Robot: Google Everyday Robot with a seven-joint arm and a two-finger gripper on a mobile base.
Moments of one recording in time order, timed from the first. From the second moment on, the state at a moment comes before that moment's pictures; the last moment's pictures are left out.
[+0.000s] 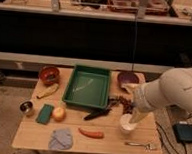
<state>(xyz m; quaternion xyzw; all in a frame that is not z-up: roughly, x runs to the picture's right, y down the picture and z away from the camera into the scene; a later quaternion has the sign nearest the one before) 0.133 0.063 0.561 -0.13 -0.19 -0.09 0.97</state>
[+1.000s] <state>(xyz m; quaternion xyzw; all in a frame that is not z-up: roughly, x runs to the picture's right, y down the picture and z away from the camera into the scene) -0.109 -0.016 0.544 -0.05 -0.28 -0.27 0.92</state>
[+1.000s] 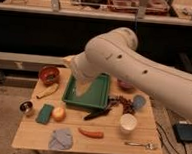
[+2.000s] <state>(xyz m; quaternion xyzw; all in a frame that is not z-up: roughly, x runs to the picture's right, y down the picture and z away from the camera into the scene) -0.190 -0.017 0.579 -0.08 -0.29 -0.31 0.90</state>
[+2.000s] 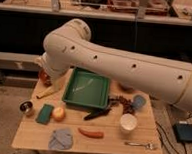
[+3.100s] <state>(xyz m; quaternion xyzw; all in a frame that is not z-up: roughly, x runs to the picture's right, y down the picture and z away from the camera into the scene) -0.325 0.022 0.734 -0.20 -0.29 -0.37 0.86</state>
